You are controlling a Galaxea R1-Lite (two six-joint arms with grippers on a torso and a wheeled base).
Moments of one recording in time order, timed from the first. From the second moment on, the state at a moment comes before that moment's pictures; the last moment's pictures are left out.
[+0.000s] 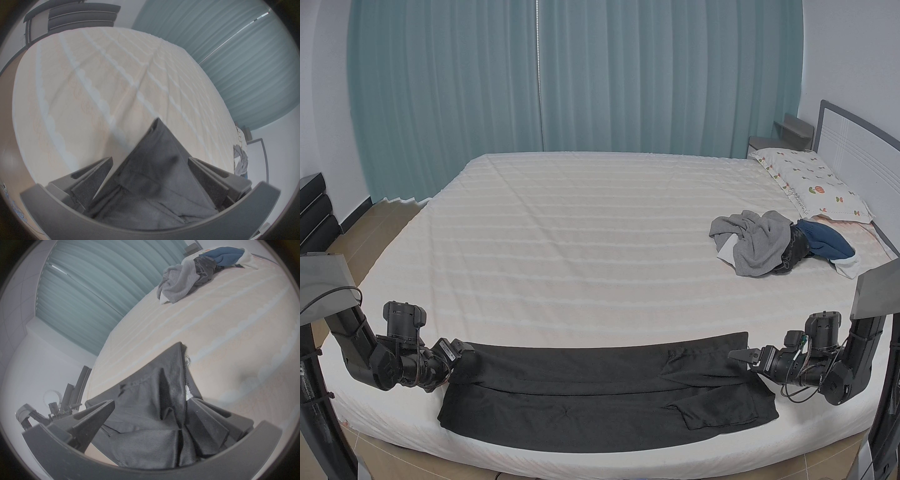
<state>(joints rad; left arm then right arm) 0.01 2.10 -0.48 -0.75 -0.11 -0.82 0.06 2.23 -0.31 -1.30 0.41 0.59</state>
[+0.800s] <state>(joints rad) -0.03 2.08 -0.44 -0.73 -0.04 -0.85 0.16 2.13 -0.28 -1.30 0.23 0.81</state>
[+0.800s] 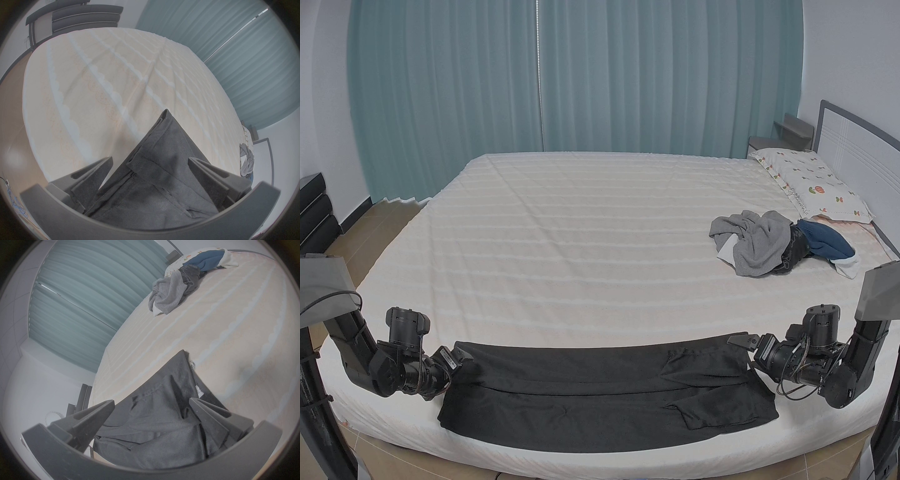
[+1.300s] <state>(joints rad) -0.02 2.07 -0.44 -0.73 0.03 -0.85 0.17 2.10 -0.27 -1.29 0.22 0.83</state>
